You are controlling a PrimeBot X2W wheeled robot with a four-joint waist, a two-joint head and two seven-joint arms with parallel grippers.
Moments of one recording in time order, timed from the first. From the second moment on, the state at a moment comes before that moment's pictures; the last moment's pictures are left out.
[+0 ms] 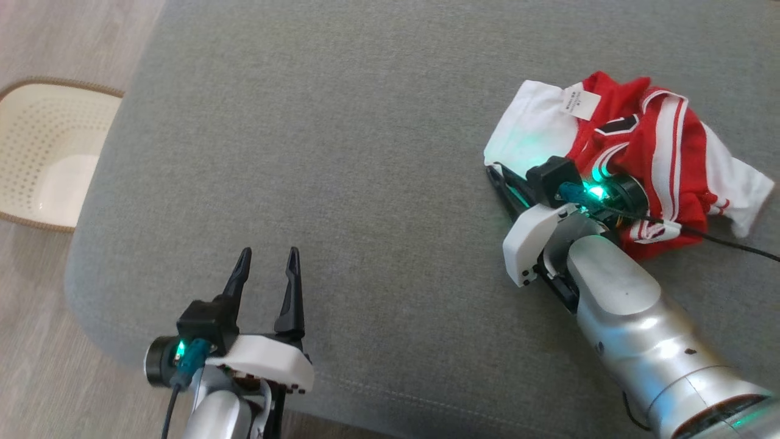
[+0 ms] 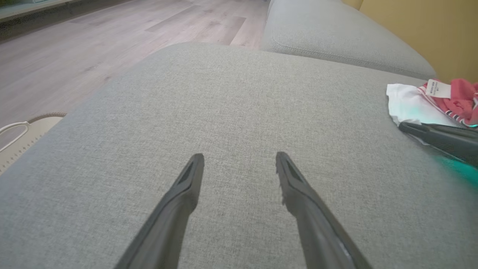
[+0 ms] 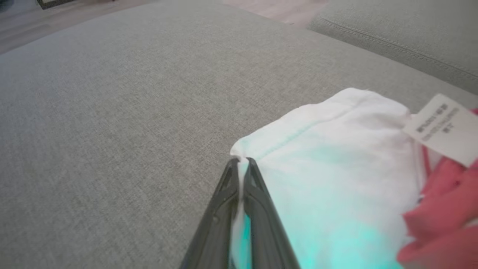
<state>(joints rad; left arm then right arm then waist) -0.07 0.05 -0.32 0.22 -0.23 0.14 -0.25 -0.74 -0.06 0.51 1.05 0.11 0.13 -0.17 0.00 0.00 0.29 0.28</state>
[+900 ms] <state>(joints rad) -0.03 0.05 -0.40 0.26 -0.28 0.13 -0.25 -1.34 -0.07 0.47 0.76 0.17 0.13 -0.26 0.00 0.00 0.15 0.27</state>
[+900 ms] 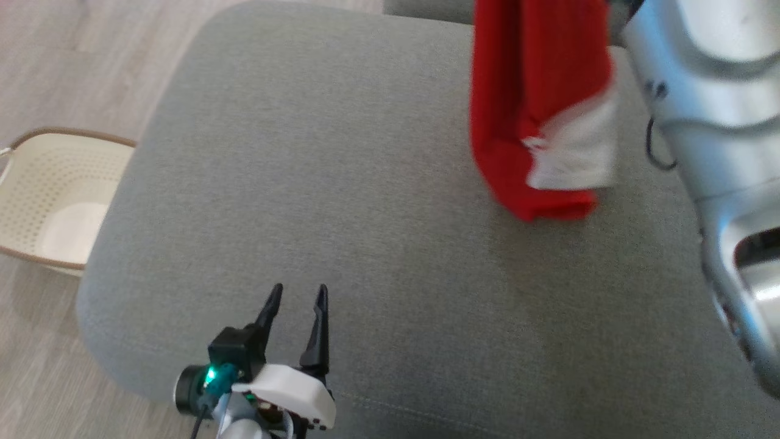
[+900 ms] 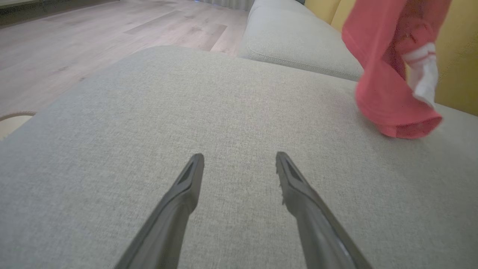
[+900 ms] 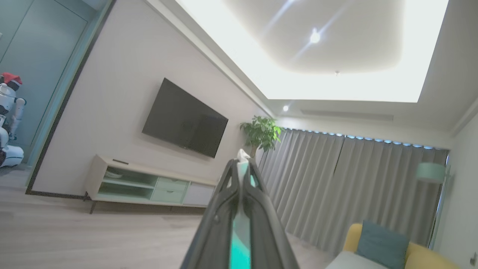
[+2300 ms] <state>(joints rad) -0.06 0.05 -0.34 0.29 -0.24 0.11 -0.25 -0.39 -0.17 -0.11 0.54 0.01 0.13 -0.26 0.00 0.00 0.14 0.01</state>
